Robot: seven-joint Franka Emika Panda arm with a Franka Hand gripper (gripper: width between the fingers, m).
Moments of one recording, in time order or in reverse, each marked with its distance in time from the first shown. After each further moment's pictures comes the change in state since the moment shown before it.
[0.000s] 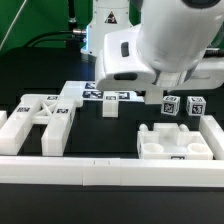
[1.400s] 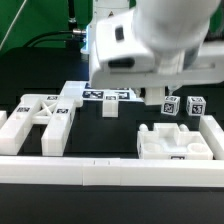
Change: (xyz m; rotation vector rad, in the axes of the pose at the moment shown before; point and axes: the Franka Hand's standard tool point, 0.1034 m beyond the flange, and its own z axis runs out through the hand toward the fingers) arm 0.012 0.006 -0.053 0.028 0.160 0.005
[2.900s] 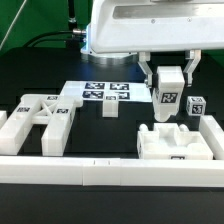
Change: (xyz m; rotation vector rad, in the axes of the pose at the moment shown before) arm 0.042 -0.012 -0.068 -0.045 0.994 -0.013
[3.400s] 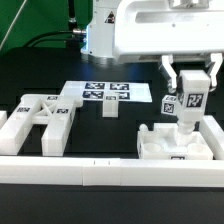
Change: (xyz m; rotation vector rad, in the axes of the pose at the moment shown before) arm 0.007 -0.020 0.006 -0.002 0.241 -0.050
